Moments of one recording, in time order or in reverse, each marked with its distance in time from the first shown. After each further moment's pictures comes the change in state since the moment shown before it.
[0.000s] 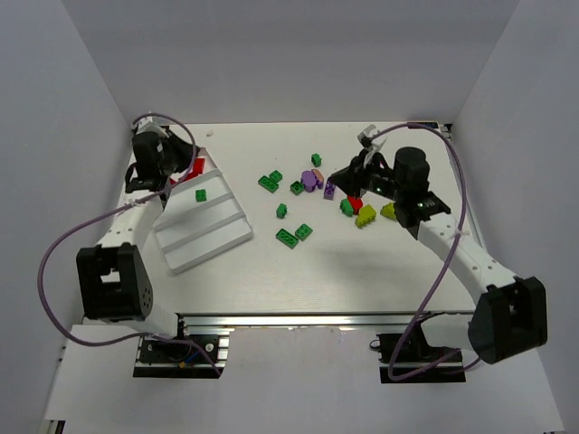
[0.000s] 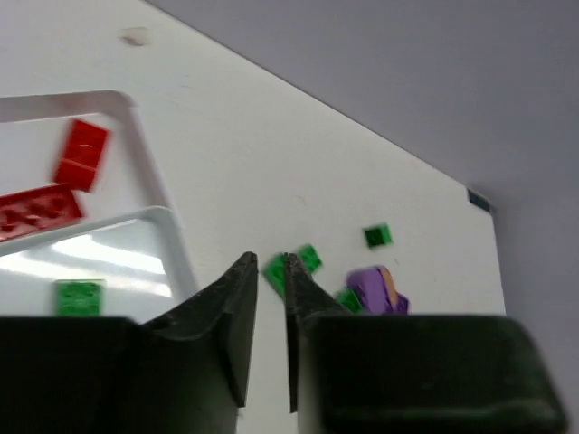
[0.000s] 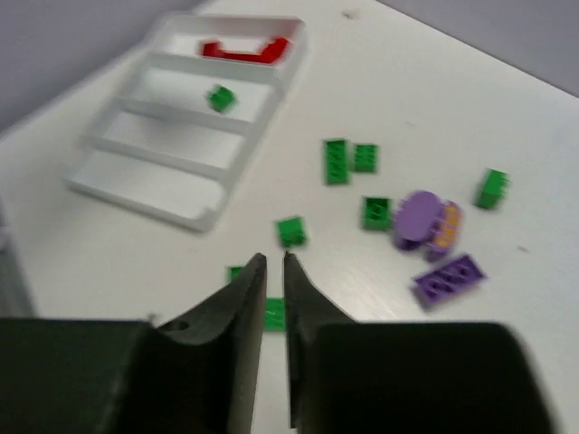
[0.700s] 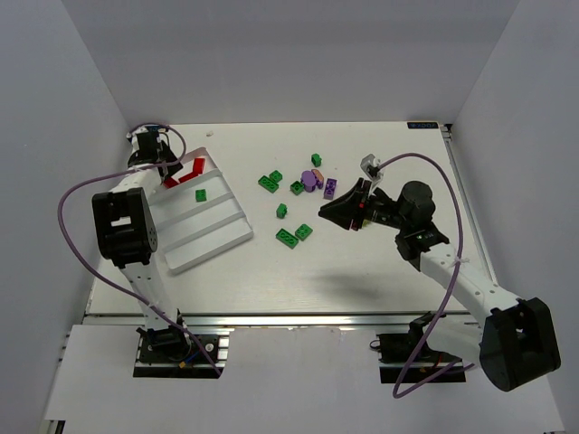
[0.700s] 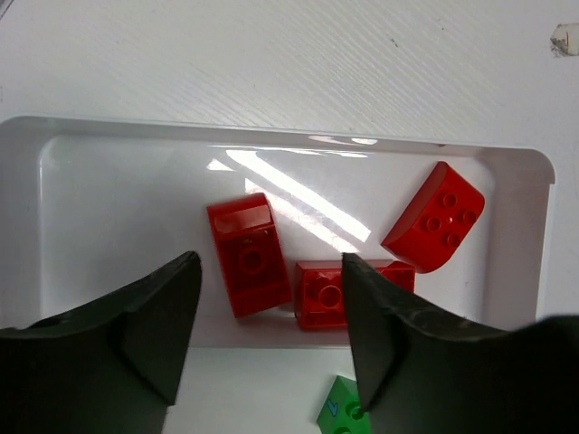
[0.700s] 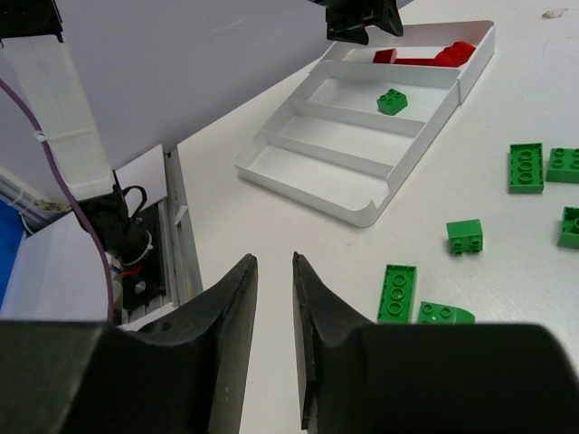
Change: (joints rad) left arm 0.079 0.457 0.319 -0.245 -0.383 0.174; right arm 0.049 -0.124 -0.269 0.328 -0.219 0.308
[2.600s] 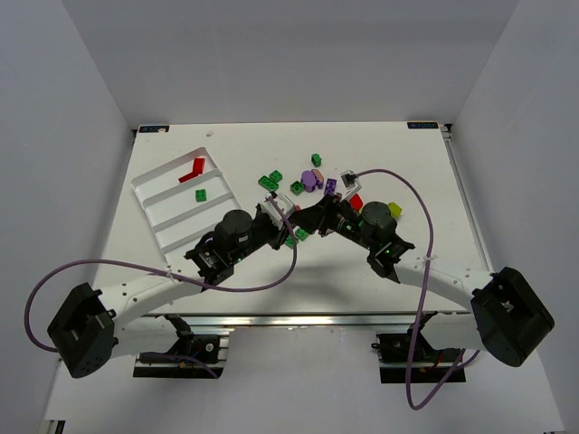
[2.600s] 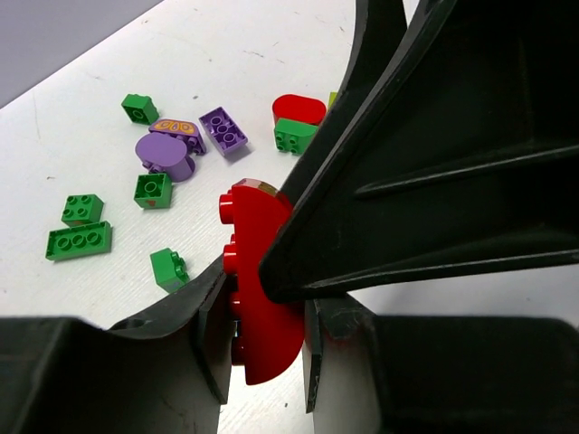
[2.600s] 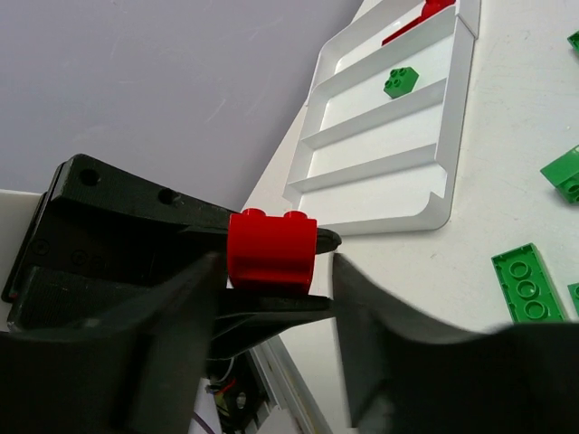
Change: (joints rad) left arm -1.000 -0.854 -0.787 0.496 0.174 0.518; right arm 0.319 0.135 -0.072 0.189 0.573 0.474
